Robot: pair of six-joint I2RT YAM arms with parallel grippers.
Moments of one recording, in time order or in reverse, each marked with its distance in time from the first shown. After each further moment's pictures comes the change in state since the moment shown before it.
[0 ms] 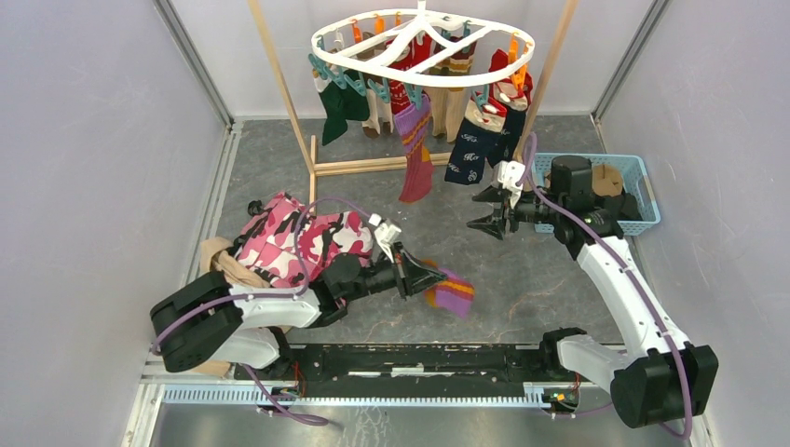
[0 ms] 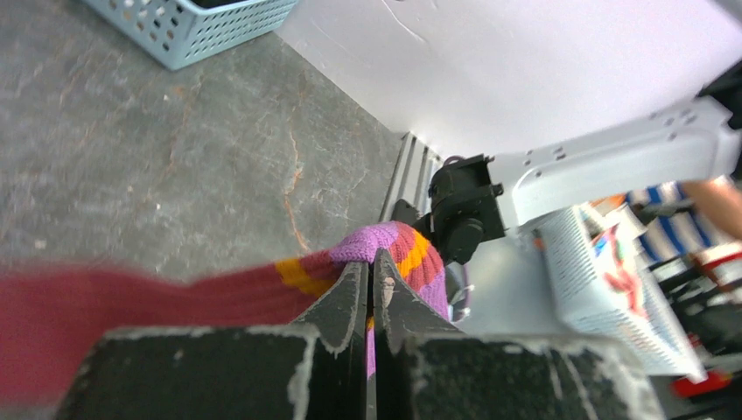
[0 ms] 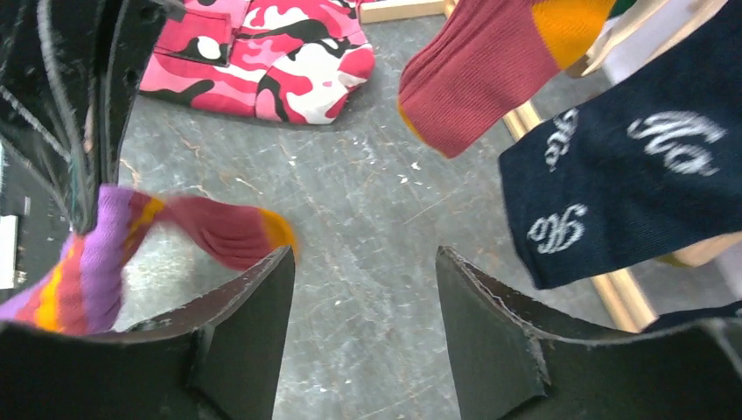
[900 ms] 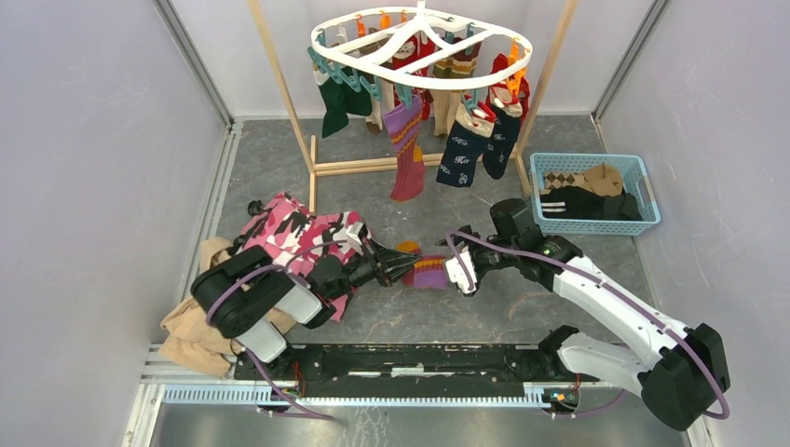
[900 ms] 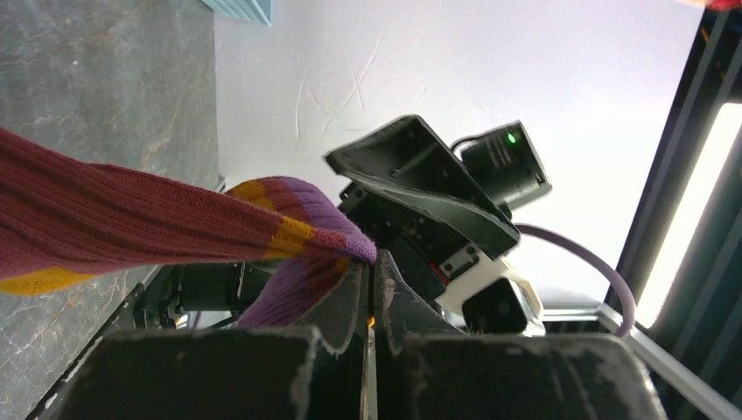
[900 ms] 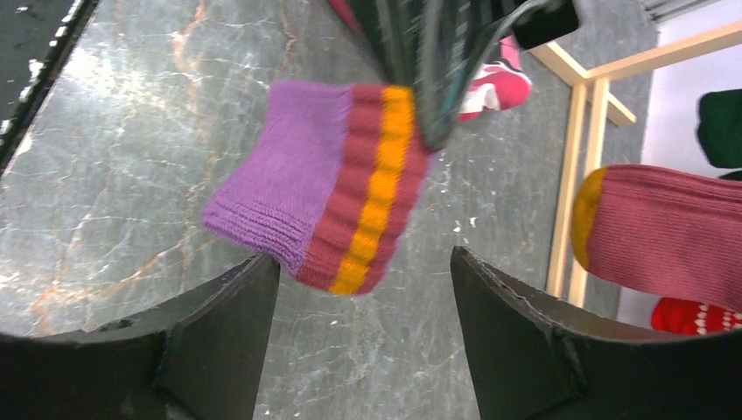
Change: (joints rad) left arm 0.243 0.237 -0.200 0.452 0.016 -1.099; right arm 0.415 -0.030 -0.193 -0.072 0.250 -0.664
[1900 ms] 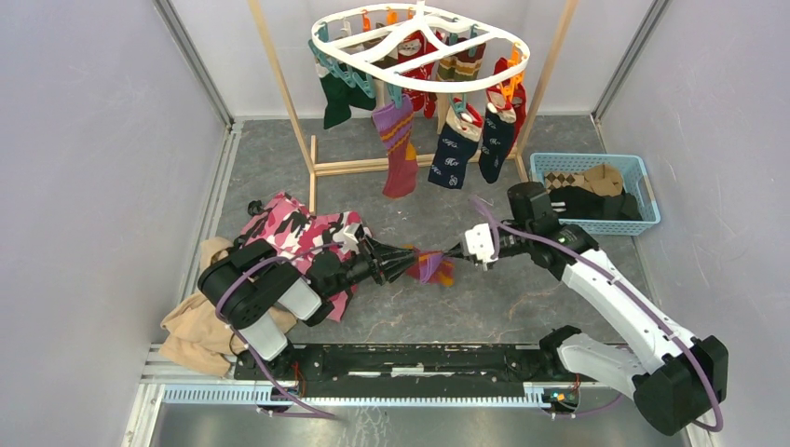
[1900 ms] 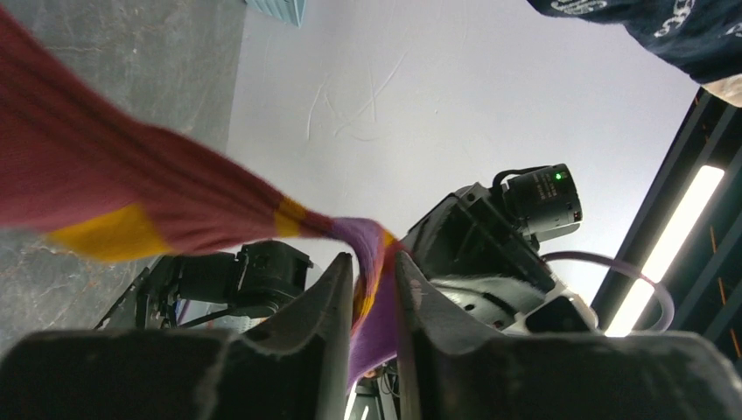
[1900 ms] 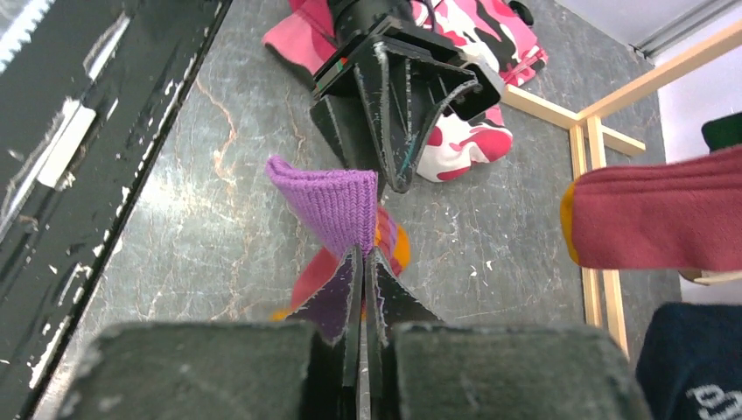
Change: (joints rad) left arm 0.068 0.097 0.006 0.020 0.066 -0.081; right arm -0.098 -0.008 0.101 -0.044 -0.247 0.198
